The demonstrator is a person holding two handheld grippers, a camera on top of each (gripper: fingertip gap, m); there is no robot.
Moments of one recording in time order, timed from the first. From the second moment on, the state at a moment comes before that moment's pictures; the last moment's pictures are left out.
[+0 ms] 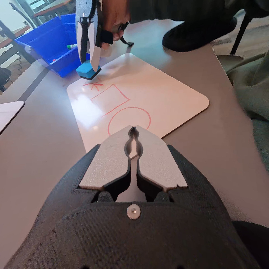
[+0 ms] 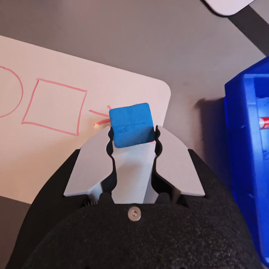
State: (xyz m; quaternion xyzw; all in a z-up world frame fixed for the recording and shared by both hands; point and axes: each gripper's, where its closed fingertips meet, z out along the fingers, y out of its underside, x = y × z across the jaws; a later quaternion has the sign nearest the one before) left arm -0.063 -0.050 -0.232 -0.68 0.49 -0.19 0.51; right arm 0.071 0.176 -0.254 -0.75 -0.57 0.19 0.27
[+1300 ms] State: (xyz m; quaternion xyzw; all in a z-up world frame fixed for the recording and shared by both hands) left arm 0.005 -0.069 -0.276 -0.73 0.58 -0.13 0.35; right arm 0.070 0.166 -0.260 -0.72 -0.58 0.26 0.29
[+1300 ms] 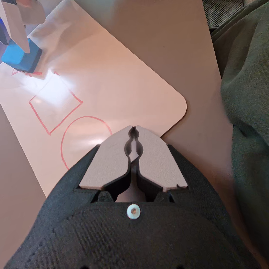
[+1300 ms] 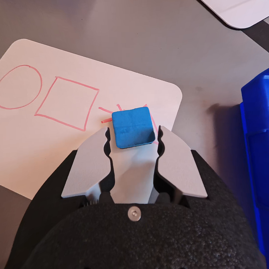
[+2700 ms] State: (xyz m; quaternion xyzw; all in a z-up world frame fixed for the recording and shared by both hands) left arm 0.029 -0.077 -0.276 -0.71 0.60 -0.11 0.36; right arm 0.063 0.163 -0.270 -0.76 -0.57 0.19 0.26
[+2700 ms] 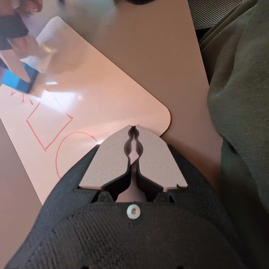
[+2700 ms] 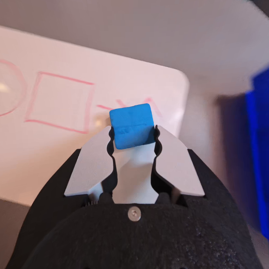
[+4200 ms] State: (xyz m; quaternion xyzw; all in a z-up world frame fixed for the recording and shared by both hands) left arm 0.032 -0.080 -0.276 -0.71 0.59 -0.12 0.36; right arm 0.075 0.116 -0.274 -0.68 -0.71 0.13 0.11
